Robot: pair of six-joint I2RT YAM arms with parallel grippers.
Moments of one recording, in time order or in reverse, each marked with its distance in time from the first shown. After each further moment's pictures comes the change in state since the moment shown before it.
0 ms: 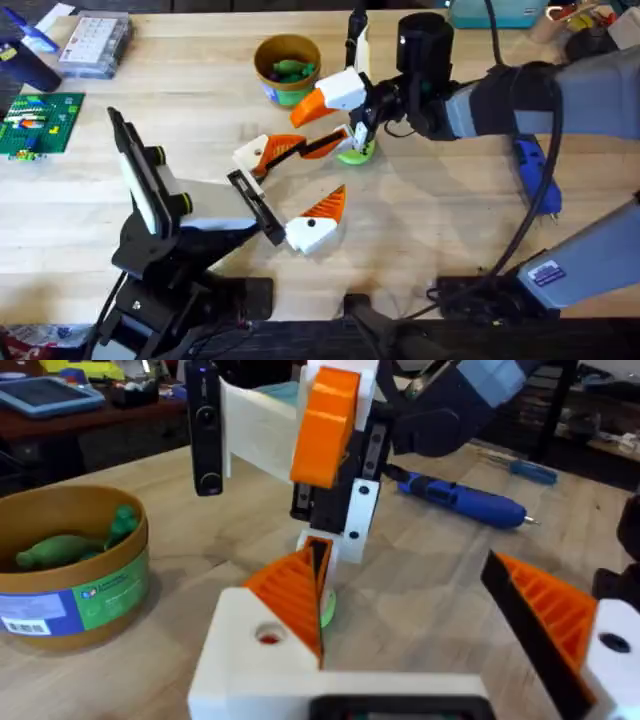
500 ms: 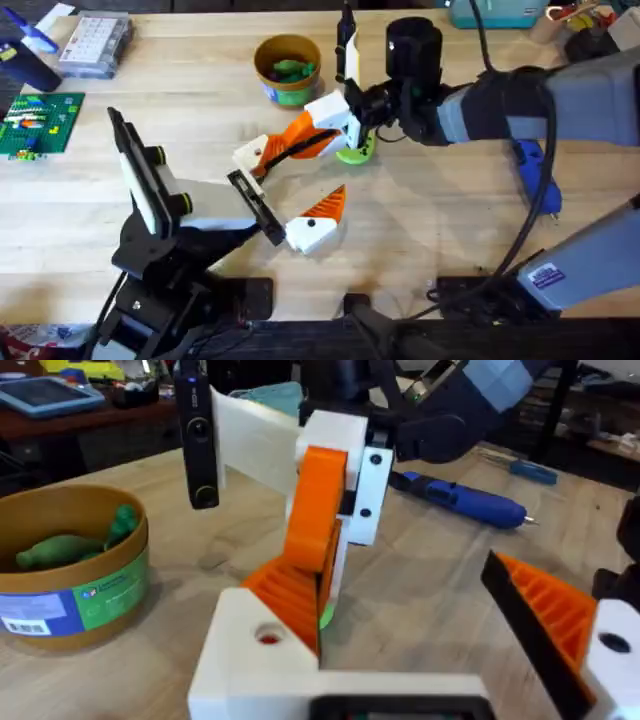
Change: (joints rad) left arm 0.000 0.000 0.000 0.000 0.000 0.000; right arm 0.050 0.000 -0.002 0.008 0.034 0.022
